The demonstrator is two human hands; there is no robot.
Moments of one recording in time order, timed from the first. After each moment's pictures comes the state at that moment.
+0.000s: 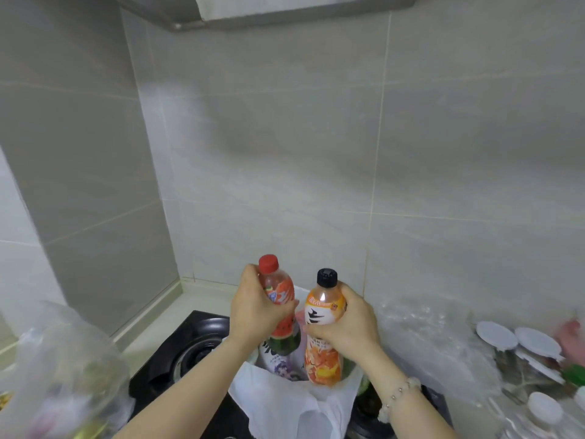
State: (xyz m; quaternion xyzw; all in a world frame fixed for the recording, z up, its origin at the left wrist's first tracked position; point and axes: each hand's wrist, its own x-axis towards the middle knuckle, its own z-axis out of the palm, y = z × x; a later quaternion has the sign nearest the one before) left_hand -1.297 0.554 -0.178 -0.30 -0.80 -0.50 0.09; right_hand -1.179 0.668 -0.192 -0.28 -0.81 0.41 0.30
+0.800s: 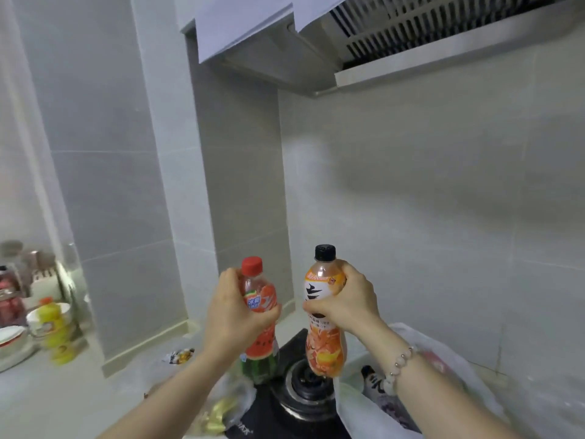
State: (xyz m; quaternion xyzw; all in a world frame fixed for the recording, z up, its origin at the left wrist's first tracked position) left_hand -1.297 0.360 -0.113 -0.16 -0.83 -0.46 0.29; right_hand -1.254 0.542 -0.095 -0.07 -0.84 0.48 0.24
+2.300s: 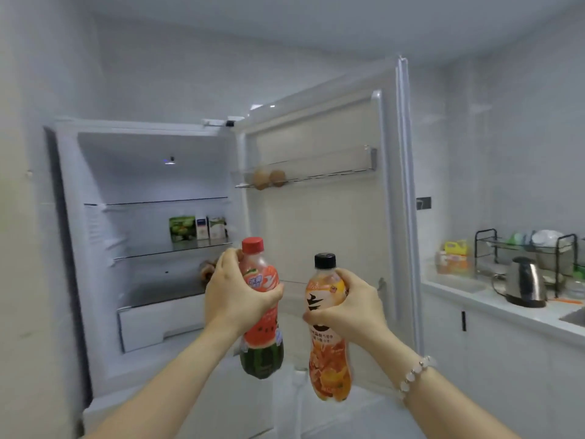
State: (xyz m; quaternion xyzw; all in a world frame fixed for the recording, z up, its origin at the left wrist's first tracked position) left_hand -0.457 0.087 -0.012 0.62 -0.55 0.12 0.55; right_hand -0.631 0.053 -0.033 0.69 -0.46 0.49 -0.27
